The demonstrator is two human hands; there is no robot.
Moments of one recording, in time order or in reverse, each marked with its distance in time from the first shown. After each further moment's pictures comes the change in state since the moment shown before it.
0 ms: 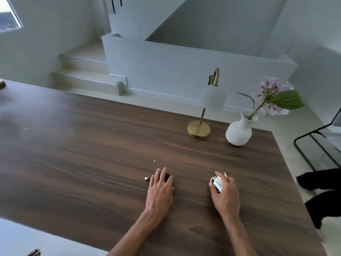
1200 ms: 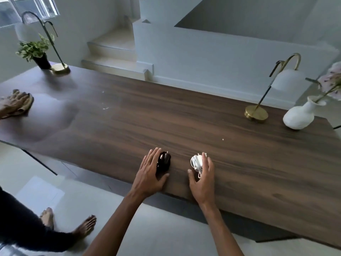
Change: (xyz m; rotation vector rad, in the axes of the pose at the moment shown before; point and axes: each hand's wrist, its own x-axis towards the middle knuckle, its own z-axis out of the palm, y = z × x) left_hand -0.131 -0.305 -0.100 -0.325 0.137 0.036; right_hand -0.211 -0.242 0.166 0.275 -0.077 -0.164
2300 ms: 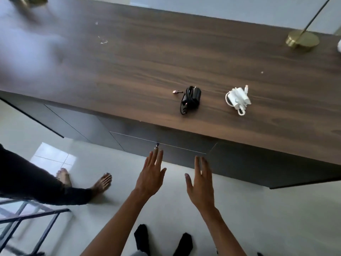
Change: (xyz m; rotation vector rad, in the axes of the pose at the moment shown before) left_hand -0.157 -0.146 0.099 0.161 -0.320 -0.141; right_hand -0.192 0.092 0.141 -0.413 -0.238 0.056
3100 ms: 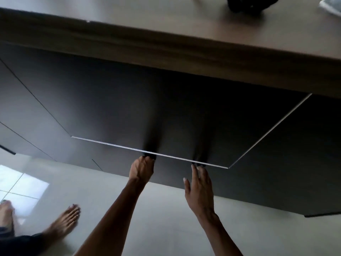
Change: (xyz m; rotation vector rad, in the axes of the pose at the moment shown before) left_hand 0.212 -0.167 0.196 0.256 0.100 -0.101; right_hand 0.122 0.097 0.251 -0.127 0.087 -0.034
